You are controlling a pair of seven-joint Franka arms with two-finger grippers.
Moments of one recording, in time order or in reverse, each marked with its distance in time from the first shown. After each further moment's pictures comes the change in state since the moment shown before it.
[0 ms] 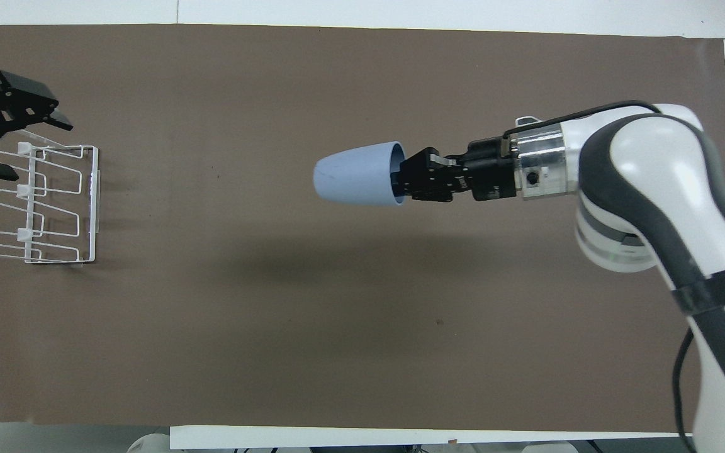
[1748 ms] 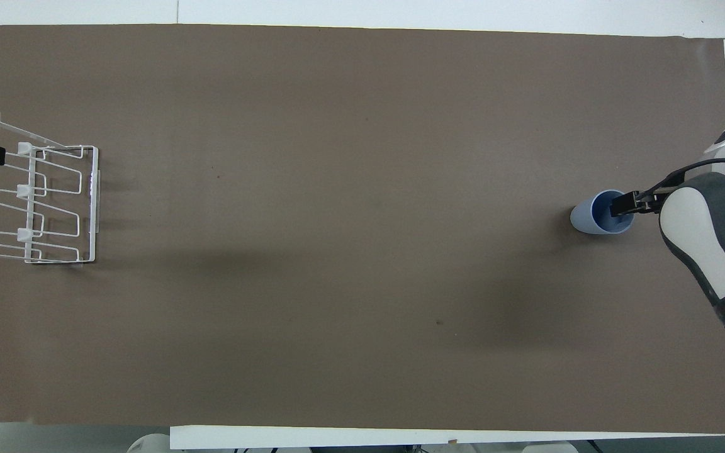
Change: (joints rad) left arm 0.128 0.041 0.020 0.080 0.118 -0.128 0.942; right arm -0.473 -0.011 -0.024 -0.145 -1.352 0.143 -0.128
